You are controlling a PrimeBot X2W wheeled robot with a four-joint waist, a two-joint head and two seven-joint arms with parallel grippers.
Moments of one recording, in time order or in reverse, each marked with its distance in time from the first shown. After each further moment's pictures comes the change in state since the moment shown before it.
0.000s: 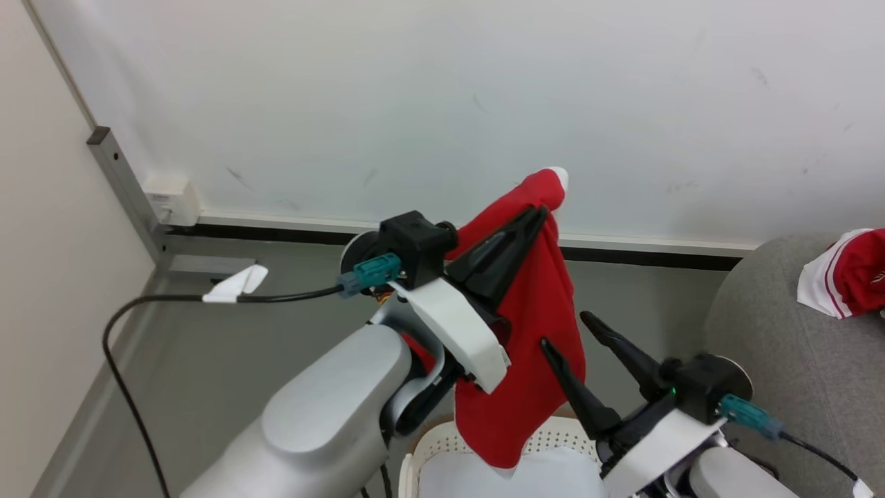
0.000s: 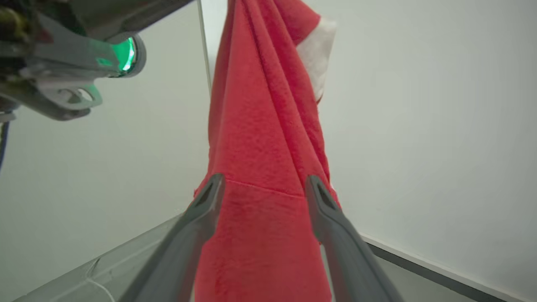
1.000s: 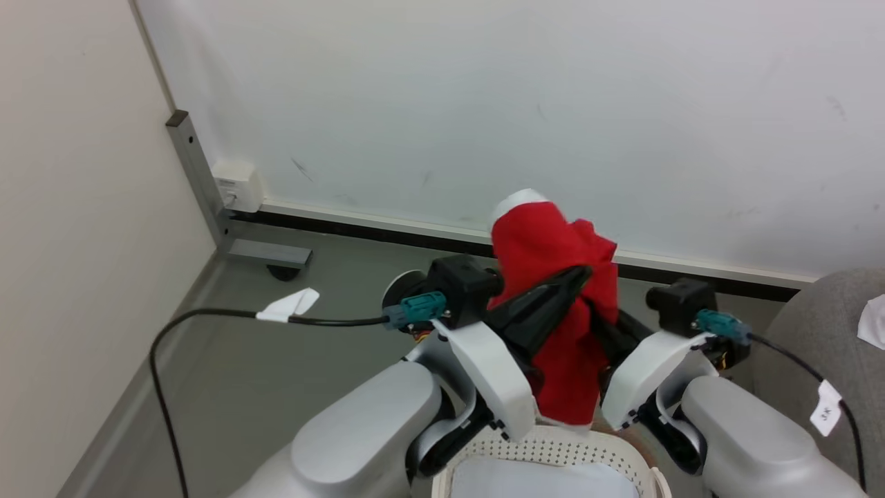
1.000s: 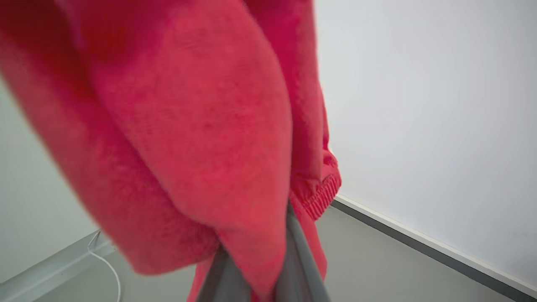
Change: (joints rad) left arm 0.038 -0.039 -0.089 -0.022 -0.019 -0.011 0.040; right arm -0.343 0.078 0.278 0.493 0.290 0.000 0.000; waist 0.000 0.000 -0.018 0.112
